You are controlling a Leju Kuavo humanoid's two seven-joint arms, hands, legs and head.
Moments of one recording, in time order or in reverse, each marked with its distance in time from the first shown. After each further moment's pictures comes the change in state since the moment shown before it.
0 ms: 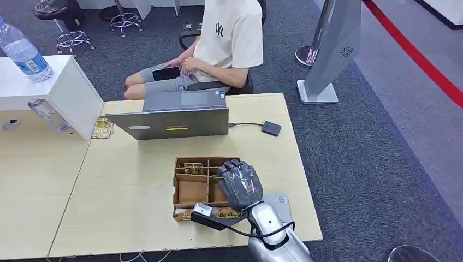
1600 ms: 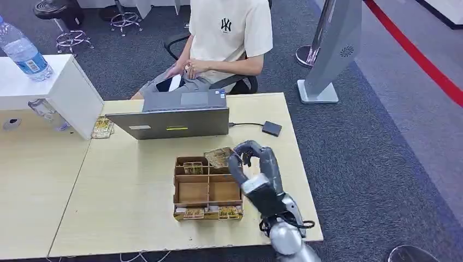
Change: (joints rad) left arm 0.013 -0.015 0.088 0.000 -0.030 0.009 -0.048; right arm 0.132 -0.025 -0.106 -0.543 -1.192 0.271 -0.335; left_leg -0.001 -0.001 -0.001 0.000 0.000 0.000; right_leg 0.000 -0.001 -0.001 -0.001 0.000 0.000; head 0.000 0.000
